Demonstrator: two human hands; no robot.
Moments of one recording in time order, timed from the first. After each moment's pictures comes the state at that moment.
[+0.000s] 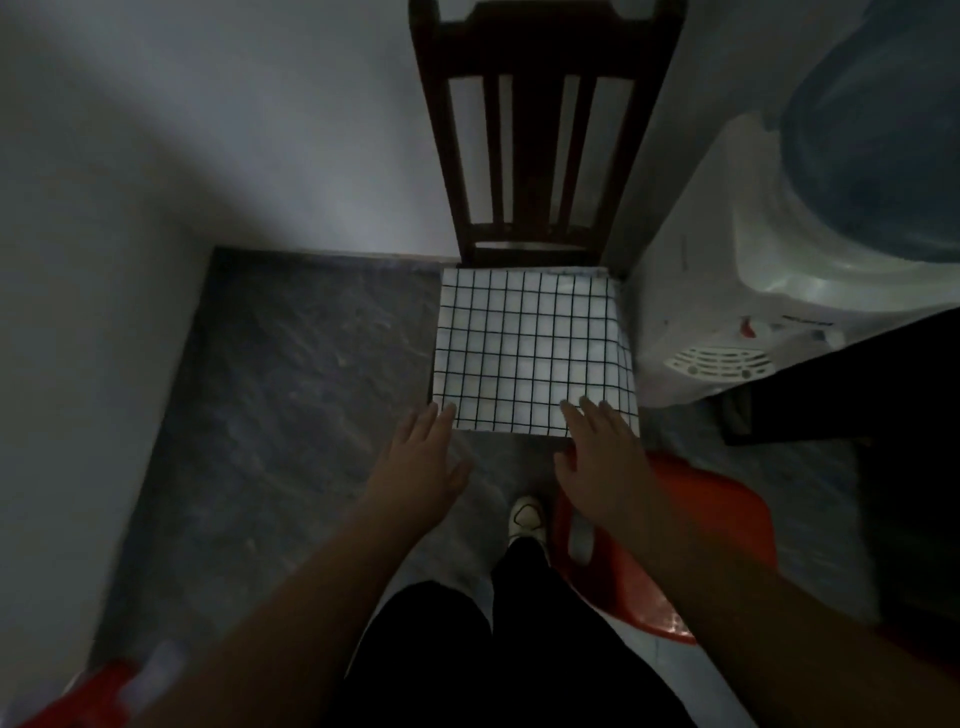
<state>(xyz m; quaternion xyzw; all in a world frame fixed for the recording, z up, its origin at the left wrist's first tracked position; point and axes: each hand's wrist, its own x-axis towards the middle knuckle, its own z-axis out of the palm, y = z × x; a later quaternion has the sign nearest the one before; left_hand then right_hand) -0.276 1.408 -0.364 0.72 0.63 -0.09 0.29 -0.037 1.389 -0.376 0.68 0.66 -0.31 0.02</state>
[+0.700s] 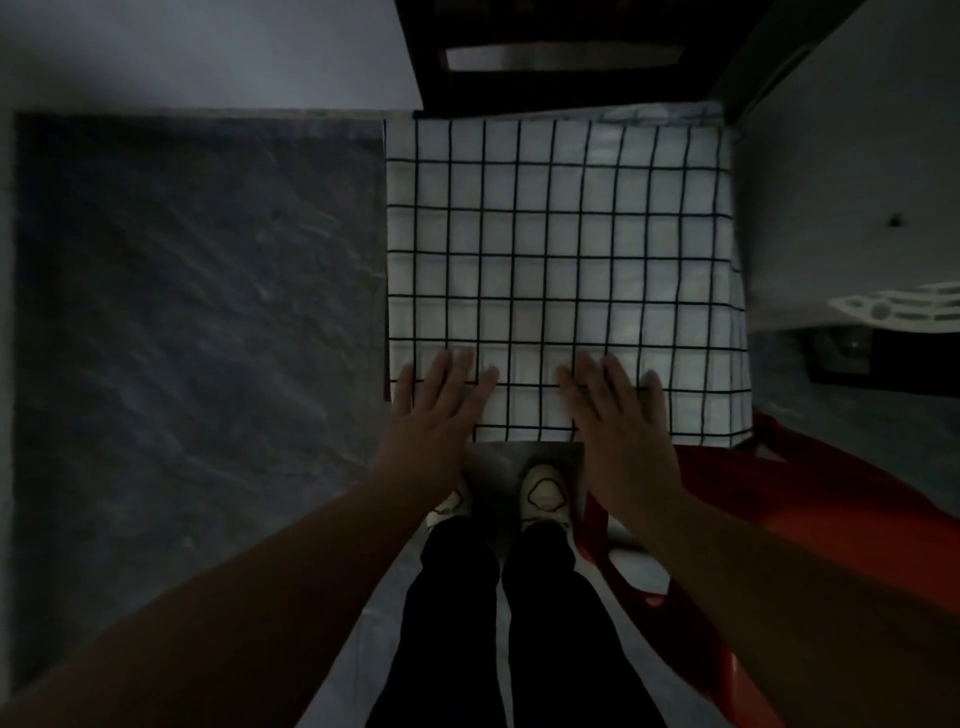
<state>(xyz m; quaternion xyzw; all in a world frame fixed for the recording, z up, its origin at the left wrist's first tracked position) -0.297 1.501 -0.705 0.84 0.47 -0.21 0.17 -0.060 1.456 -0.695 0.62 0.74 -0.19 0.19</state>
